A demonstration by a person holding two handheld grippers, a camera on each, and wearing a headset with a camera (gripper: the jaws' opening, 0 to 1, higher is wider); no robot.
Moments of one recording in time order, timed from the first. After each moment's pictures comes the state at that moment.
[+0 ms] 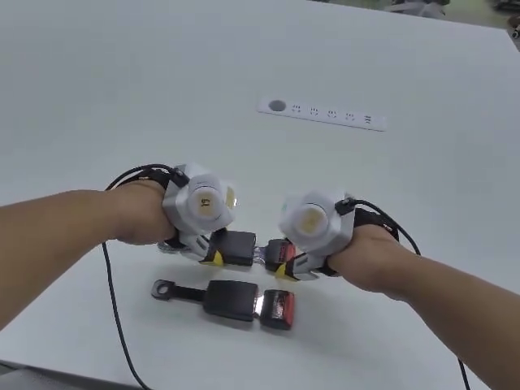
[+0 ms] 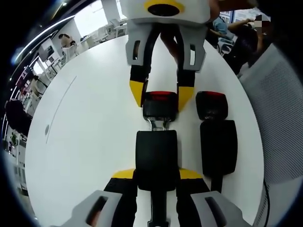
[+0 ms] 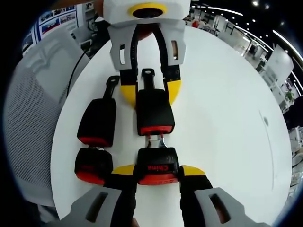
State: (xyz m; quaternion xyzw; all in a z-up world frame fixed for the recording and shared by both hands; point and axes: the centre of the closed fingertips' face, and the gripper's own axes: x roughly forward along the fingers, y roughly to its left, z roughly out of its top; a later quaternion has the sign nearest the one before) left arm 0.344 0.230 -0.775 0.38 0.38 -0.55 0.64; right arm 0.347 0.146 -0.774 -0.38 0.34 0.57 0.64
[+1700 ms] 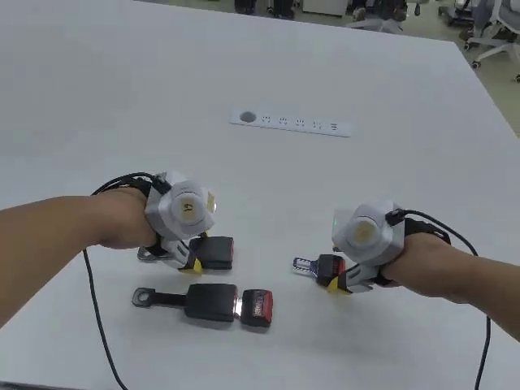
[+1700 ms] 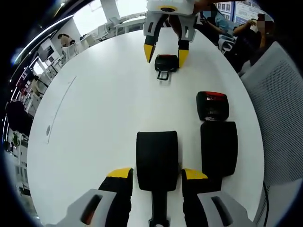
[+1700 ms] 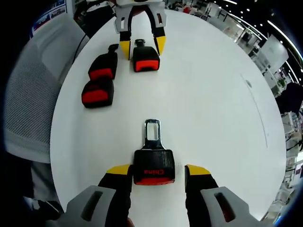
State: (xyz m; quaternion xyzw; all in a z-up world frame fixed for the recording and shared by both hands) left arm 0.342 0.227 -0.776 0.39 0.38 -0.53 0.64; right arm 0.343 0.024 -0.773 -0.41 0.39 0.50 0.65
